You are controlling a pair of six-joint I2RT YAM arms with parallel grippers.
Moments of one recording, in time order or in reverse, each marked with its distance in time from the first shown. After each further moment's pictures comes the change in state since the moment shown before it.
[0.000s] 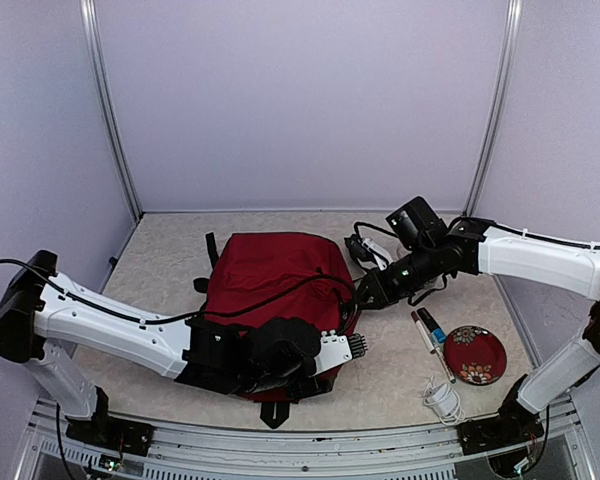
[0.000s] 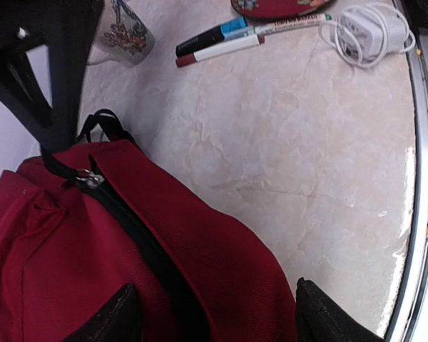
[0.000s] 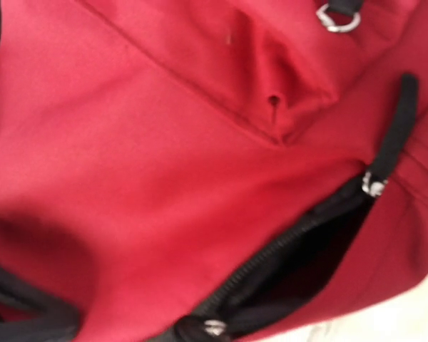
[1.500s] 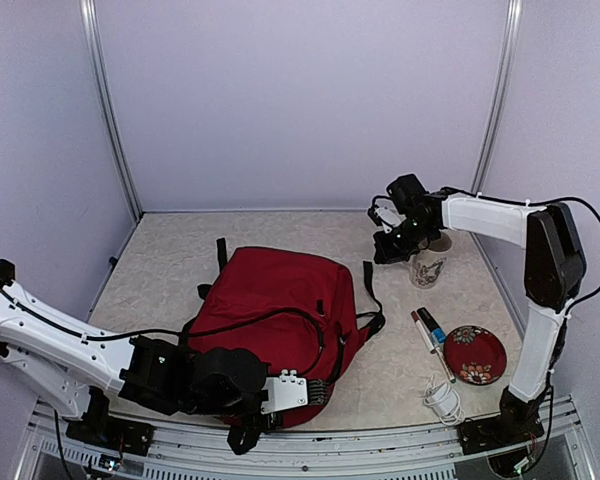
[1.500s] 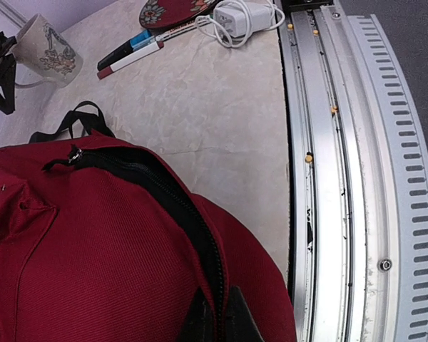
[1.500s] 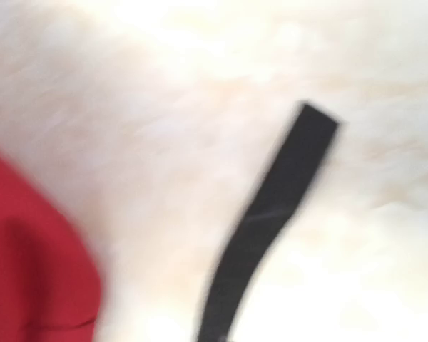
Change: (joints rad) left arm -0.110 -0.249 -0.264 -0.005 0.149 -0.017; right arm -0.282 0.428 0.381 -0.061 0.307 -0.163
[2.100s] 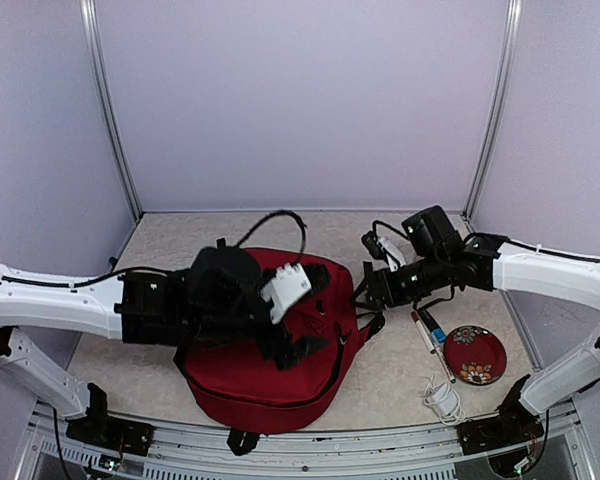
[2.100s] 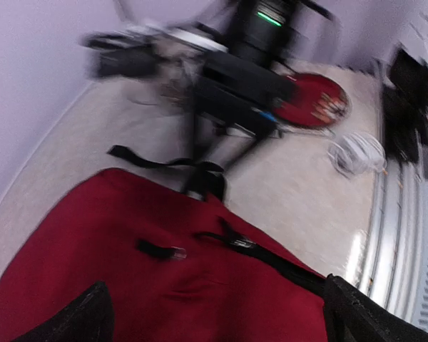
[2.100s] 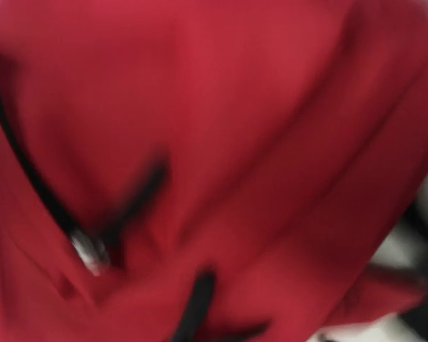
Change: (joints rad) left arm 0.240 -0.007 0.252 -0.060 0.089 -0.139; right arm 0.265 -0.536 -0.523 0.233 -0.219 0.282
